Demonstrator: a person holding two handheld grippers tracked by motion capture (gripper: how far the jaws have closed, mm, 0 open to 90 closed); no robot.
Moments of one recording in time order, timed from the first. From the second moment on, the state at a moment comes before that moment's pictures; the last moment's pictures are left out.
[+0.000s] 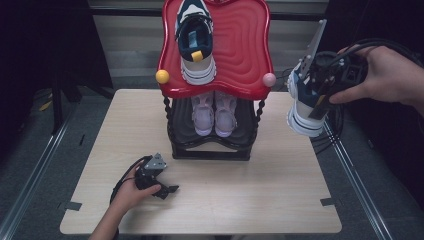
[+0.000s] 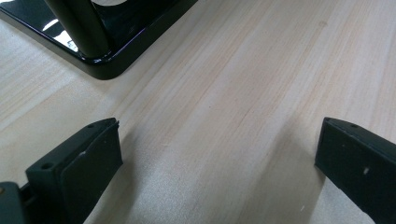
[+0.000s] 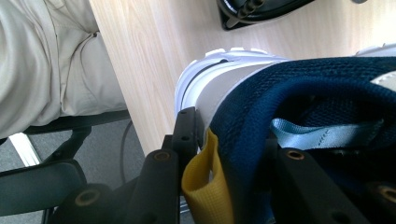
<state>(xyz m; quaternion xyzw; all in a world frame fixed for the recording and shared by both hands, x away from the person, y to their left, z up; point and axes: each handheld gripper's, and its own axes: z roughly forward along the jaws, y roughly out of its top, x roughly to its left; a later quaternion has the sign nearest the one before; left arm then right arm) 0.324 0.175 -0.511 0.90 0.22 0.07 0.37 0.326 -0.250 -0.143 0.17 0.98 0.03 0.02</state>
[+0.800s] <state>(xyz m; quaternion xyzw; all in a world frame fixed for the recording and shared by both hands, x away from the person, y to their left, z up) 0.324 0.175 -0.511 0.90 0.22 0.07 0.37 0.340 -0.199 -0.075 0.15 0.98 0.02 0.09</state>
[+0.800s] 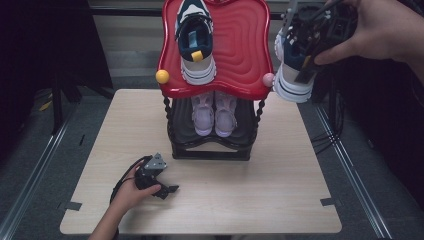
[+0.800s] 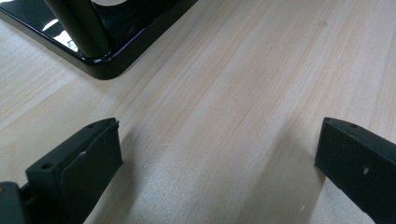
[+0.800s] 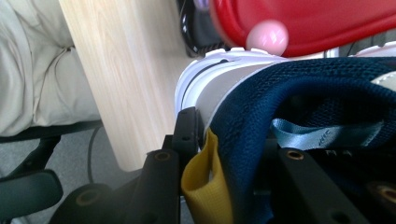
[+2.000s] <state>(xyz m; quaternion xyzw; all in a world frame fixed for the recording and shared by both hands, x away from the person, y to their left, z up) 0.324 0.175 -0.511 0.90 0.22 0.07 0.37 0.383 -0.119 -0.076 0.09 0.98 0.02 0.14</state>
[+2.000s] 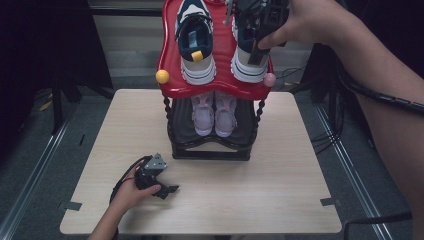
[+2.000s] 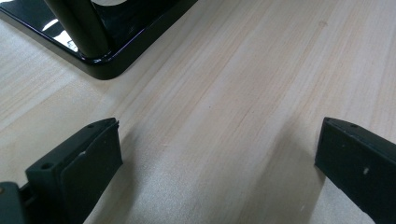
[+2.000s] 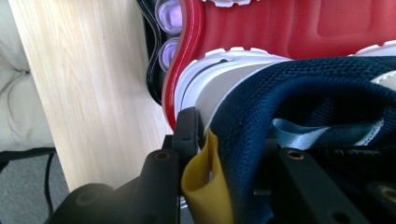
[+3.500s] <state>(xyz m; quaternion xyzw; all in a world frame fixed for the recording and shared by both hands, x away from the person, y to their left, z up) 0.324 0.175 -0.511 0.90 0.22 0.07 0.37 0.398 -0.088 -0.102 0.04 0.98 0.00 0.18</state>
